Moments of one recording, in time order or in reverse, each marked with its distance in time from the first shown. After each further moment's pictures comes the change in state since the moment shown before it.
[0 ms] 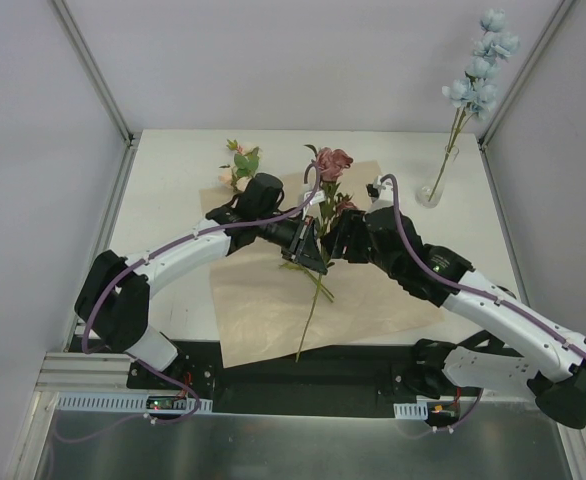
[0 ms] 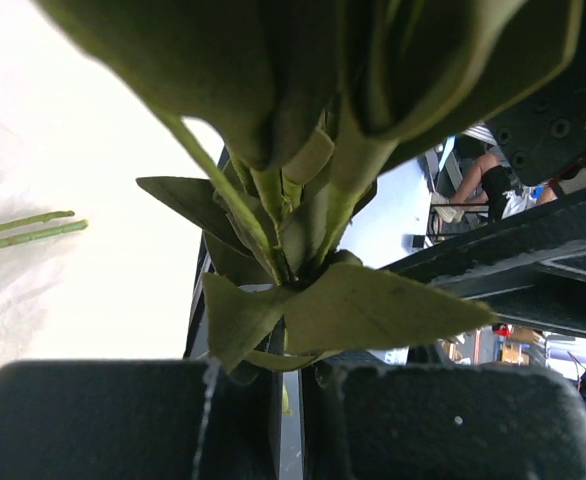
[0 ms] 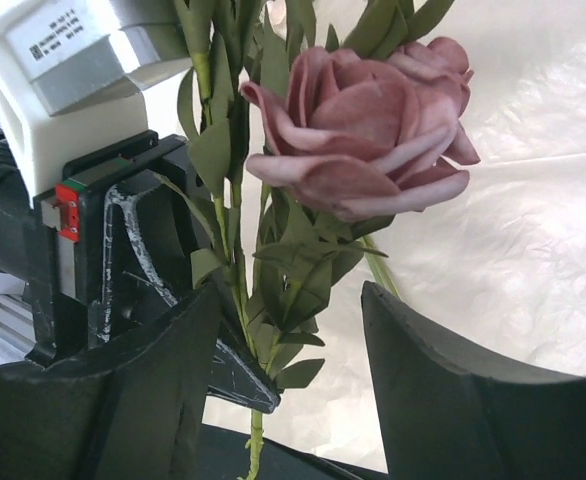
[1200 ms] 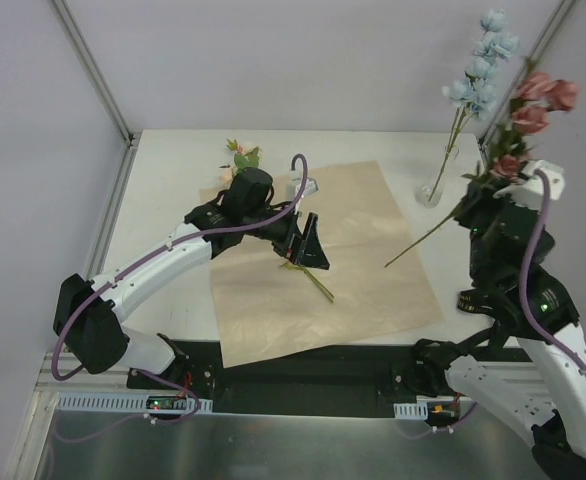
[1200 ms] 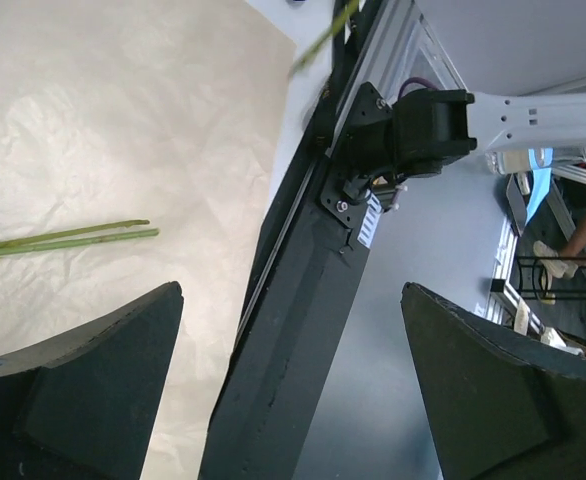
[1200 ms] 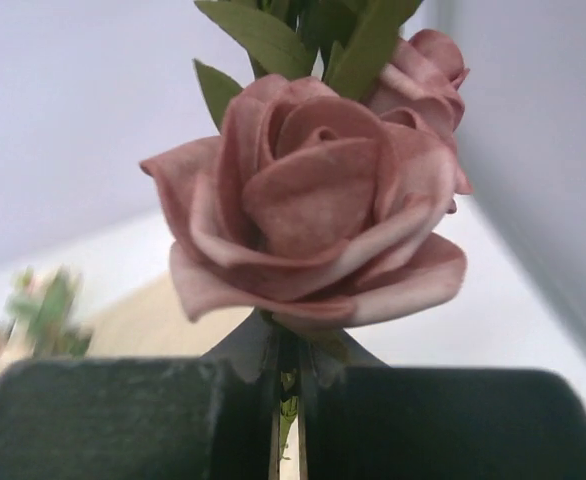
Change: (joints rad) left arm -0.025 -0.148 0.064 -0.179 -0.240 0.130; right arm -0.250 -0.286 0.172 -0.077 0.486 -0.387
